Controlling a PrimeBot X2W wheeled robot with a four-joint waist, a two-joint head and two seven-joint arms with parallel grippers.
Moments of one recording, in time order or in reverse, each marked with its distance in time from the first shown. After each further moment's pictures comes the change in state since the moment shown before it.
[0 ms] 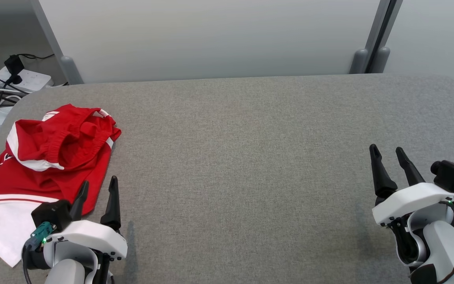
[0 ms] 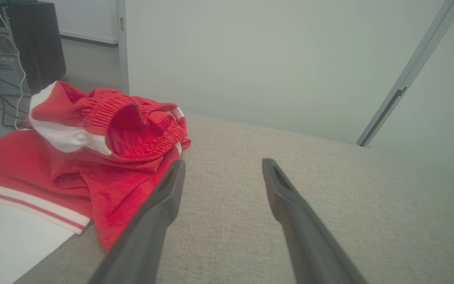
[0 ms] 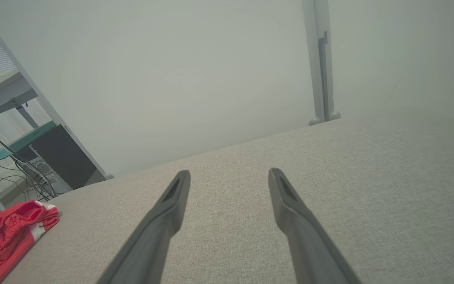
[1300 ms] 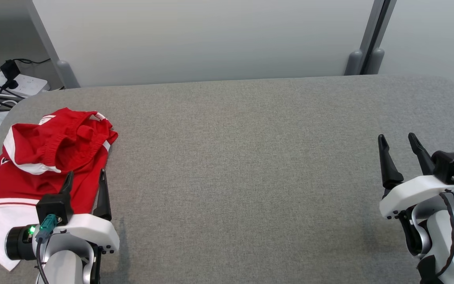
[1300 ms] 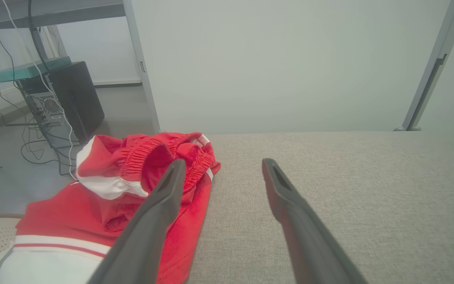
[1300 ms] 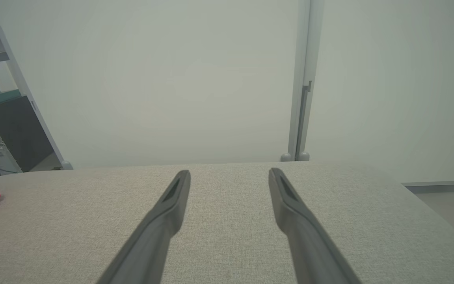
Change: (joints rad) left arm -0.045 0.000 0.058 0.039 0.259 0.078 -0.061; right arm -0.057 -0.011 -0.047 0.061 -0.267 0.000 -0.061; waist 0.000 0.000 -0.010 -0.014
